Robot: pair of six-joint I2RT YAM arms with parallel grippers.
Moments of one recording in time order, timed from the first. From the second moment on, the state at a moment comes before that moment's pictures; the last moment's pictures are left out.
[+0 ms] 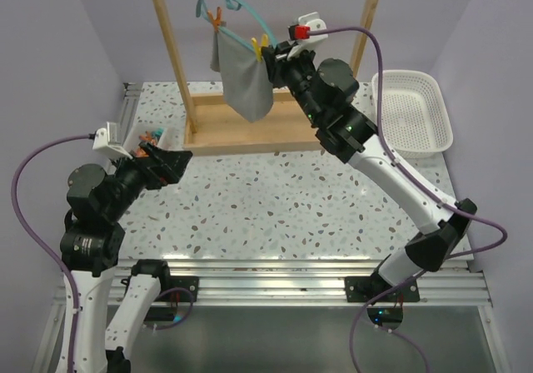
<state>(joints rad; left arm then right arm) -0.05 0.57 1.03 -0.60 0.31 -0.60 0.76 1.61 1.80 0.05 0.27 0.00</state>
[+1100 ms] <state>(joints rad) -0.60 1.14 1.23 -0.33 0.20 -0.59 0.76 0.82 1.03 -0.55 -0.12 0.61</state>
